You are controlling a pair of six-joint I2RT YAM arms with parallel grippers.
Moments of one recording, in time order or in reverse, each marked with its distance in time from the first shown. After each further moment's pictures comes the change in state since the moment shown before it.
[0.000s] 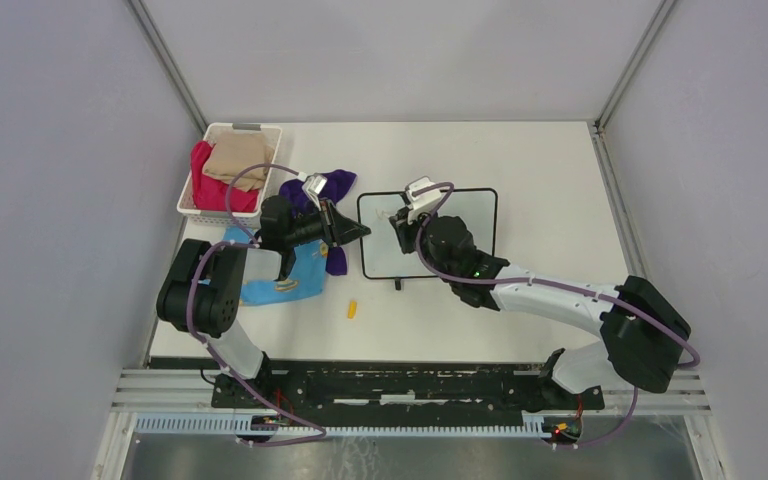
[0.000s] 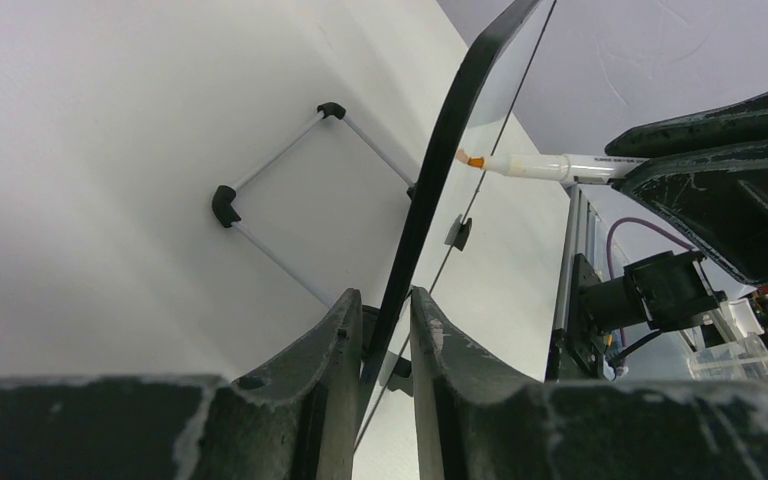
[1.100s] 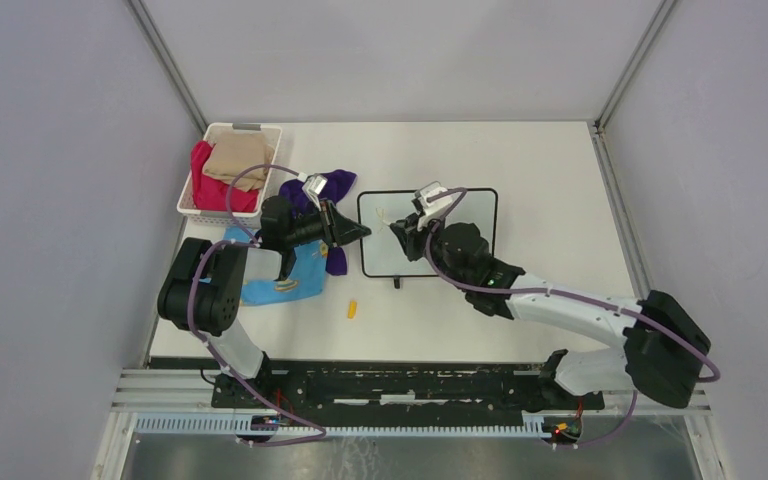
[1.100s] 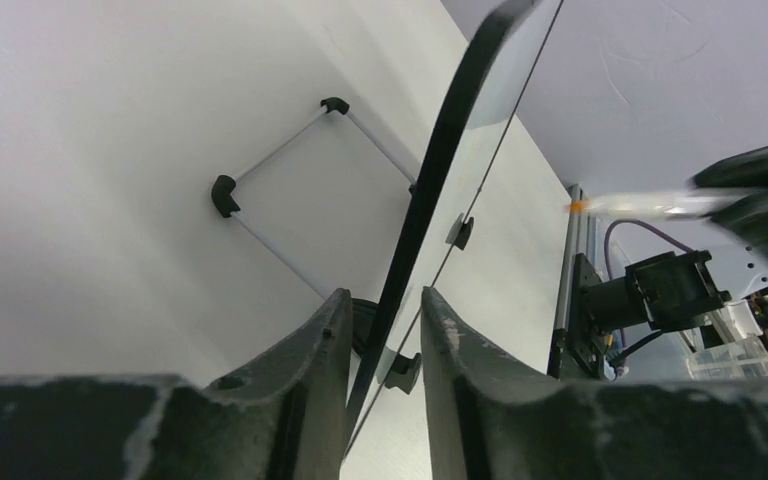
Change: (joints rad) left arm 0.000 0.010 0.000 0.005 0.000 0.000; right arm 0.006 -0.068 -0.067 0.003 -0.089 0.055
